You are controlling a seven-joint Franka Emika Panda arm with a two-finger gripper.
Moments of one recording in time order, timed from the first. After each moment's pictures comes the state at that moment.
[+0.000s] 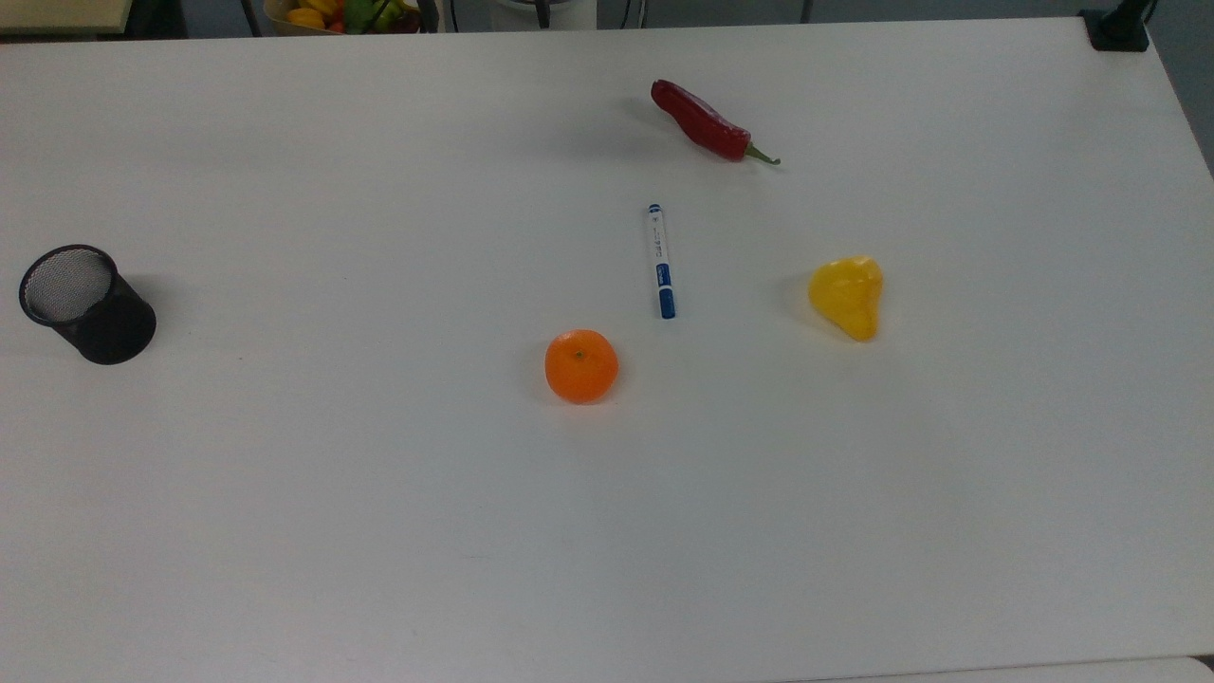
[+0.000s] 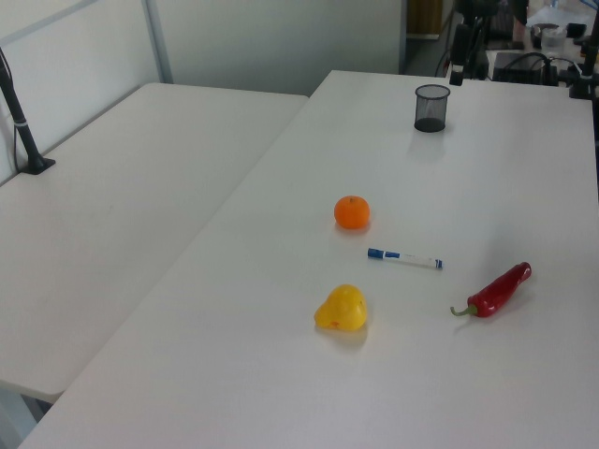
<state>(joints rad) -0.04 -0.09 0.06 -1.77 0.11 1.76 -0.03</state>
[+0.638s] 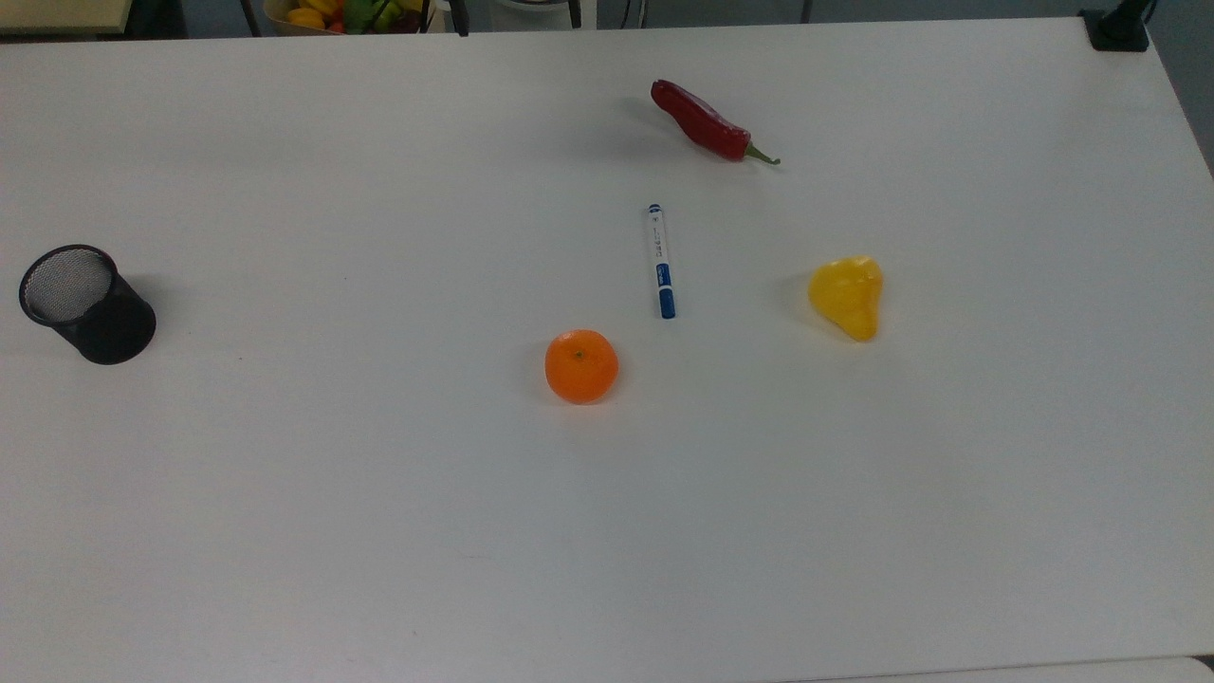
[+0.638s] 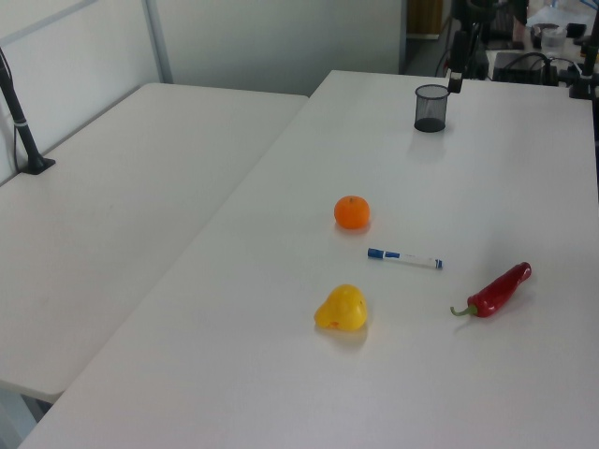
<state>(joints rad) -0.05 -0.09 0.11 -1.77 0.11 1.76 -0.03</state>
